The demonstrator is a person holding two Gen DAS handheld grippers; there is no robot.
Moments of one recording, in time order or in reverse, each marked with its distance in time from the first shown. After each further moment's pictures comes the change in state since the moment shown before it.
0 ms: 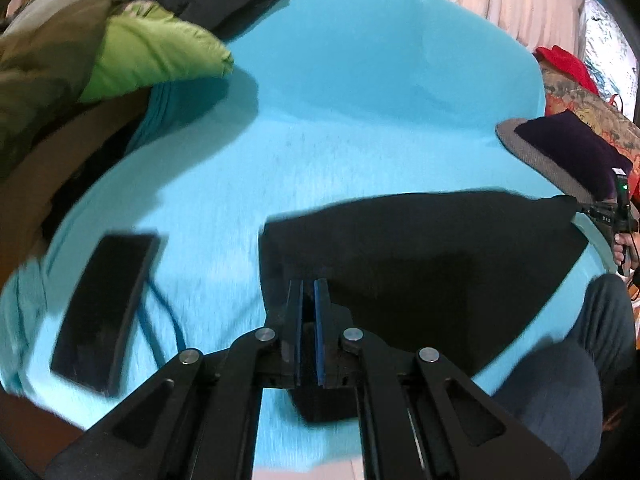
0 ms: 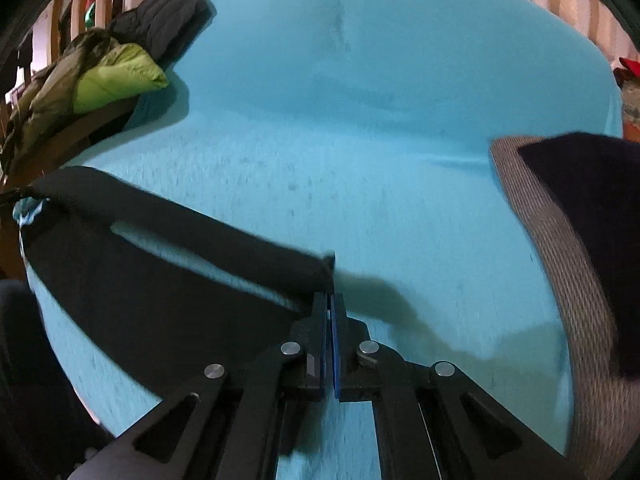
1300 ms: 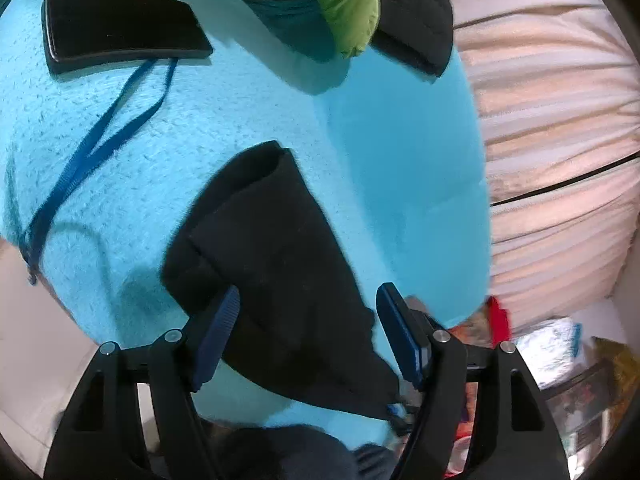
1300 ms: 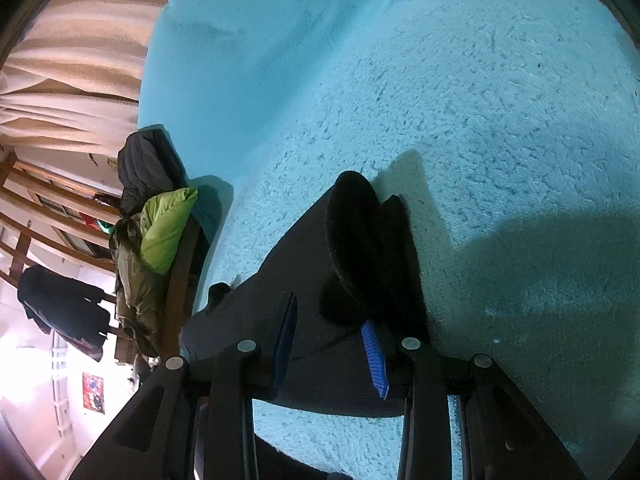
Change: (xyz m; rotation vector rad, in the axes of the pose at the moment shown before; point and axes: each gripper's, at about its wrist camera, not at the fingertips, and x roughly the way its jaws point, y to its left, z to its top) left arm -0.004 0.016 -0.057 -1.012 -0.074 -0.363; right arm 0.049 -0.050 -0.045 0.821 0.115 0.590
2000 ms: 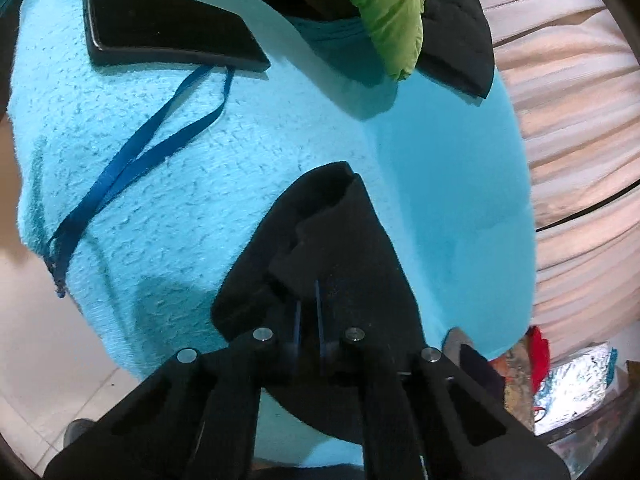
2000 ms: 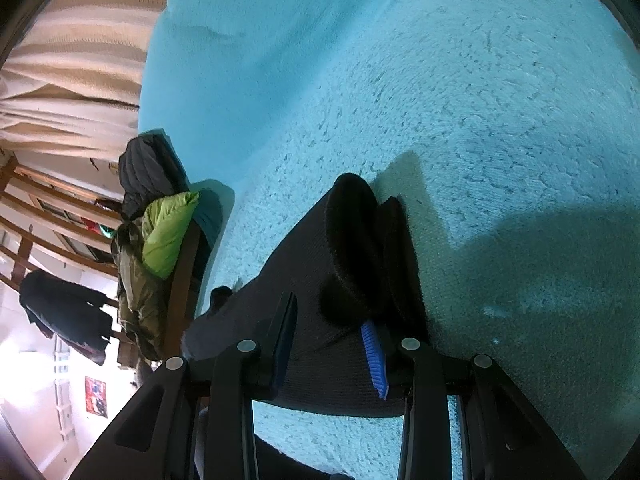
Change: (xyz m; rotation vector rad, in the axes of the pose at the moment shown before) left arm 0.015 0.019 -0.002 -0.026 -0.119 0.135; right arm -0.003 -0.008 -0.001 0.039 -0.025 0.015
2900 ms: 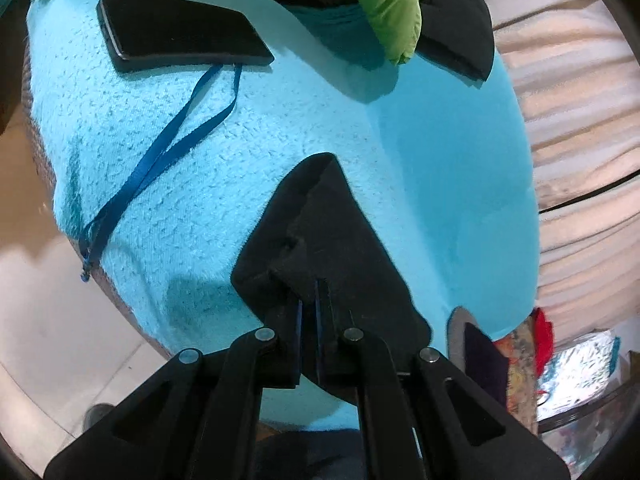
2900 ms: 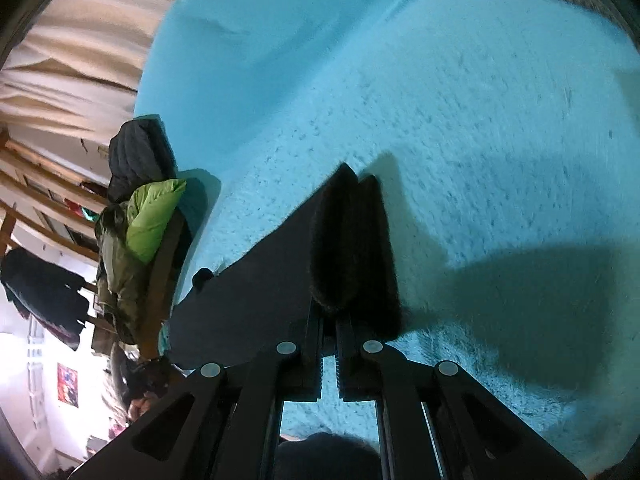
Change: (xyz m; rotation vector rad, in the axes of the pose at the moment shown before) left arm -0.028 0.009 -0.003 0.012 0.082 0.012; right arm -0.041 0.008 -0.024 -0.103 -0.020 -0.084
